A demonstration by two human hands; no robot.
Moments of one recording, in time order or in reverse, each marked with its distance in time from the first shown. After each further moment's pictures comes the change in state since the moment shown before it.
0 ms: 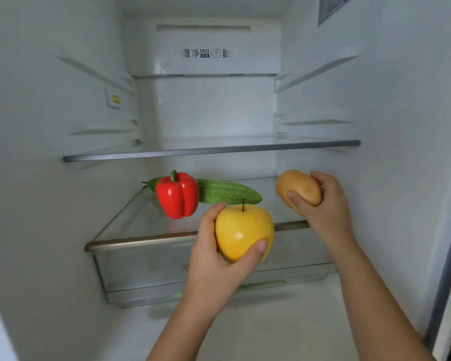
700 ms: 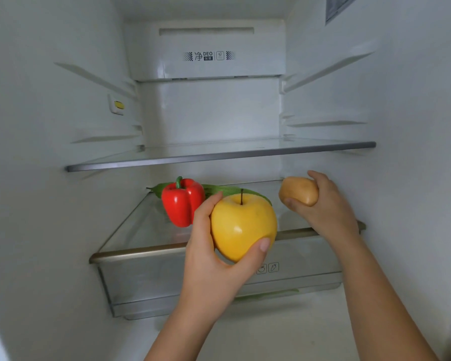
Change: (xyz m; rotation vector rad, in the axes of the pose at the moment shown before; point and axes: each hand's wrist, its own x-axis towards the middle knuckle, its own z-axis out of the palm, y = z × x) left_hand 0.014 0.010 -0.013 0.022 0.051 0.143; right_hand 0.017 0.005 0.016 -0.253 -0.170 0.050
